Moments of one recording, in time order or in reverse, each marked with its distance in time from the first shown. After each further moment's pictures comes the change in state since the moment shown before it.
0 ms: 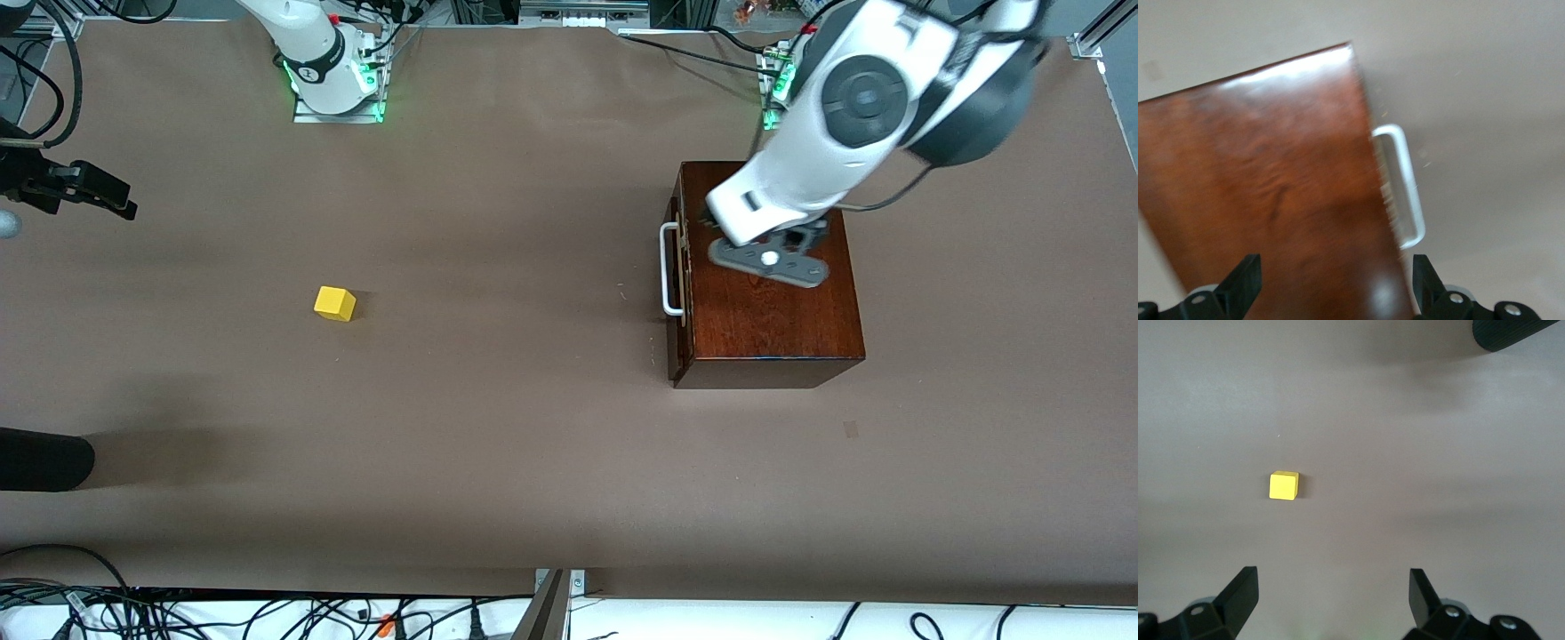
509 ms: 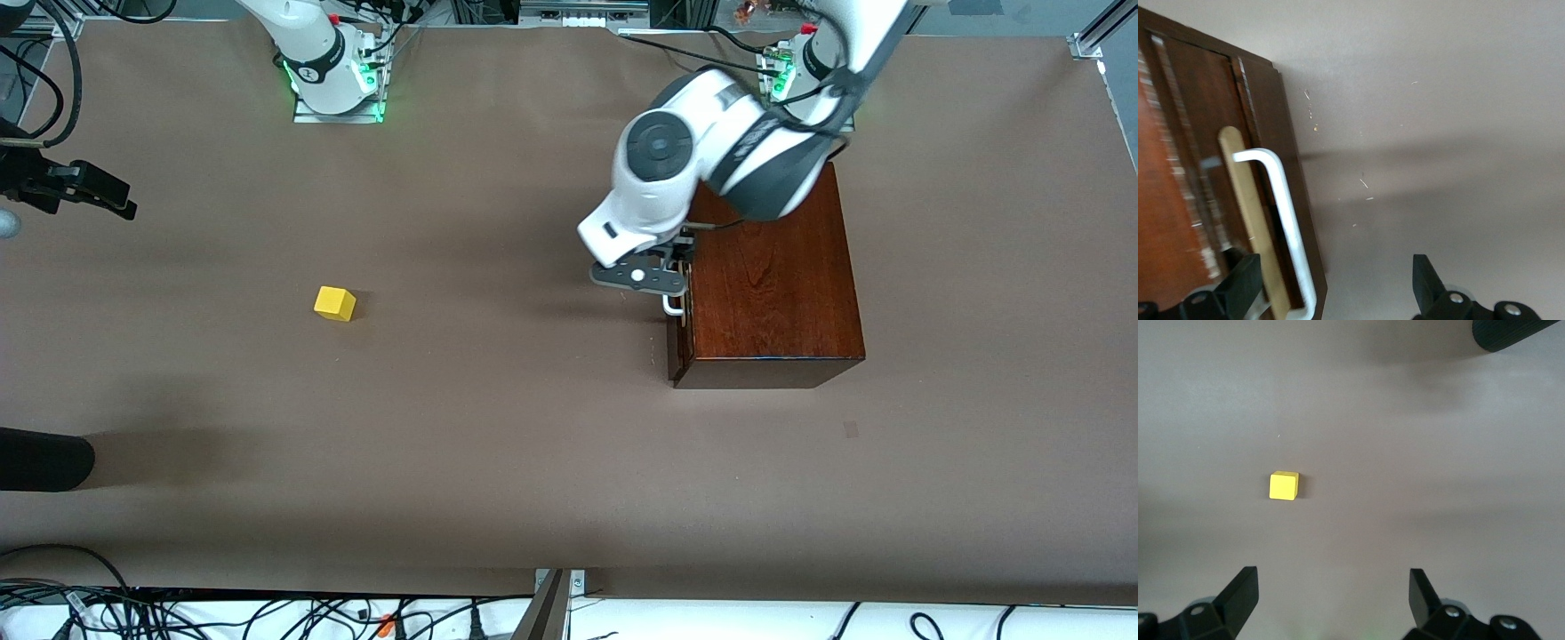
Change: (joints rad) left arm -0.211 0.217 -0.001 0.009 0.143 0.176 -0.316; right arm 0.000 0.000 0.000 0.000 0.000 0.000 0.000
